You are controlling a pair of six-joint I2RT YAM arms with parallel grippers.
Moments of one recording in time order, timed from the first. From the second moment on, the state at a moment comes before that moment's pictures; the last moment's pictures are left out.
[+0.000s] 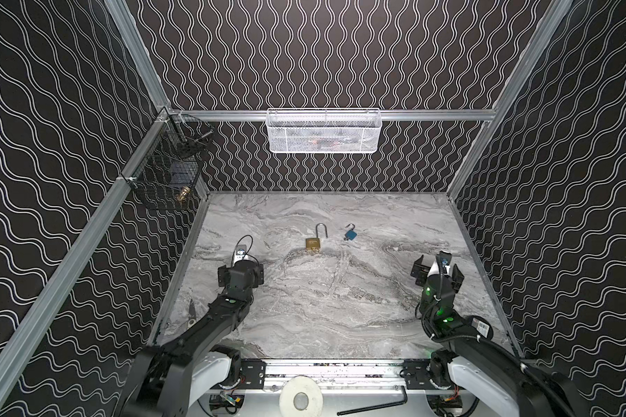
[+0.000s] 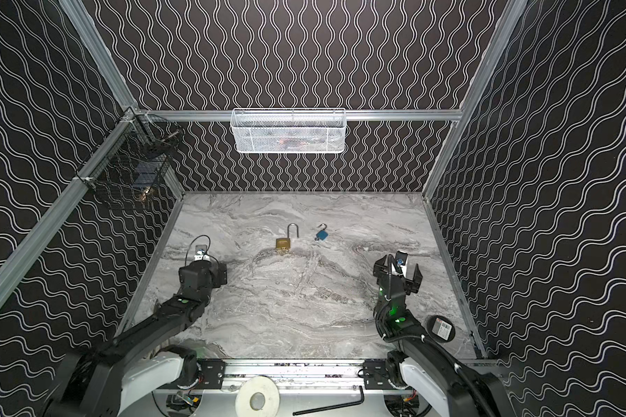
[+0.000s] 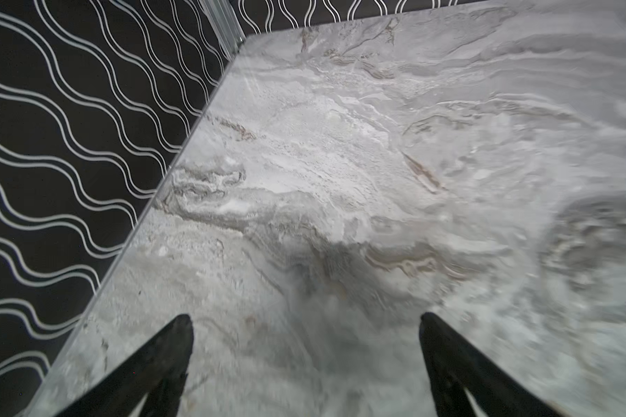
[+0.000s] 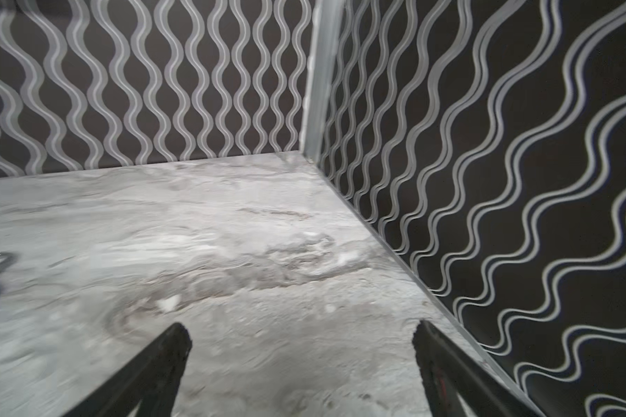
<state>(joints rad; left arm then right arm) -0.26 1.14 0.28 0.29 -0.54 -0.03 0.27 0.94 0.14 0.59 0.72 0.04</state>
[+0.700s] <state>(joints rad) -0.12 1.69 0.21 1.15 -0.34 0.13 0.03 1.55 0.19 1.27 0.15 0.04</state>
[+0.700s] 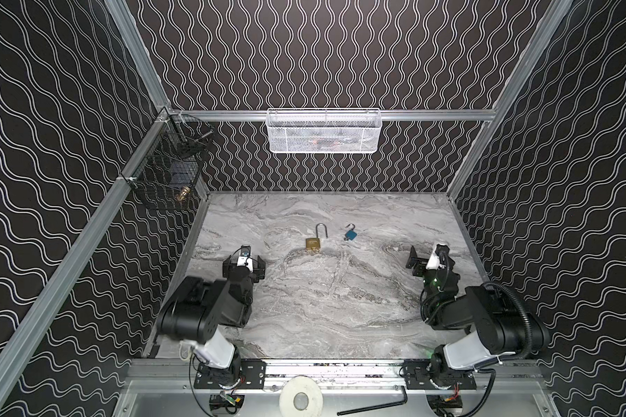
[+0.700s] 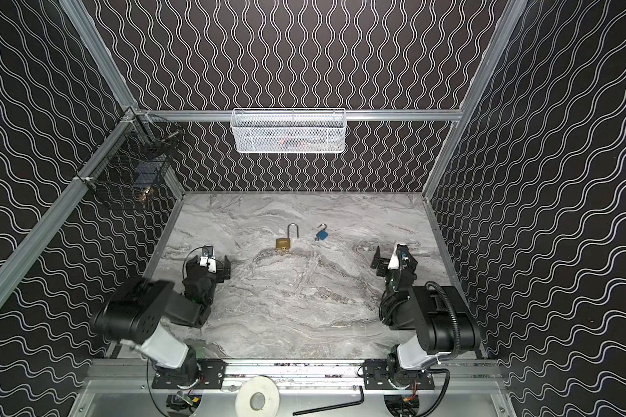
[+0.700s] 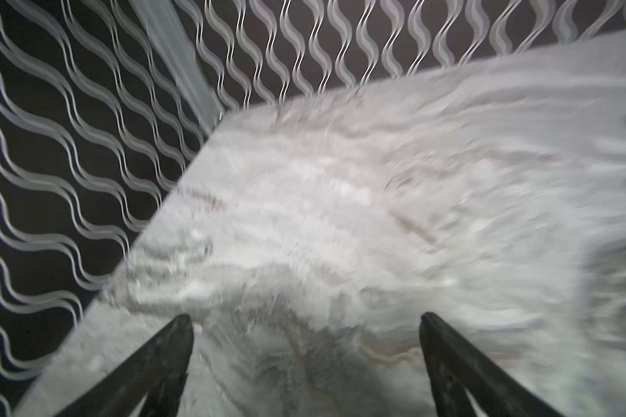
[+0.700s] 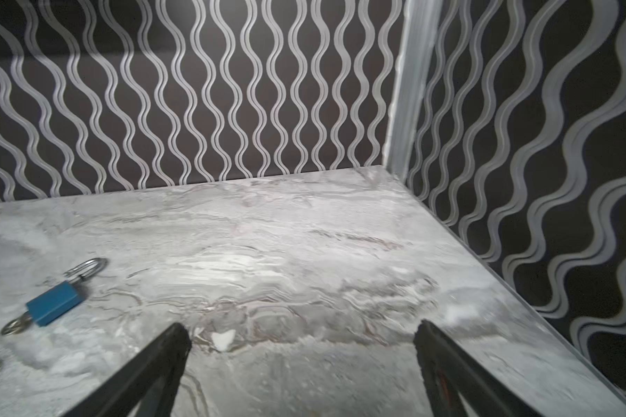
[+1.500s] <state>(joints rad) -0.12 1.66 0.34 0.98 -0.31 0.08 -0.01 1.55 0.25 1.12 0.16 0.06</state>
